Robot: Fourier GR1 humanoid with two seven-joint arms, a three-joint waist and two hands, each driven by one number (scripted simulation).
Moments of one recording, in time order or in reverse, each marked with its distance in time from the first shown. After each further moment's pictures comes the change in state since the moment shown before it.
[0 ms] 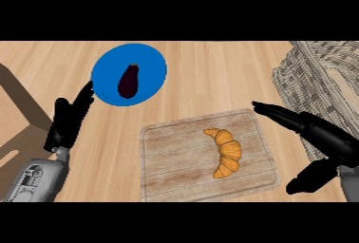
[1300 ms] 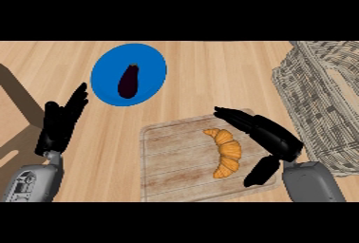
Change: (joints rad) left arm 0.042 -0.060 0.116 -0.067 -0.090 -0.103 0.019; right arm -0.048 0.243 0.093 0.167 0.277 -0.090 -0.035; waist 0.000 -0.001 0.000
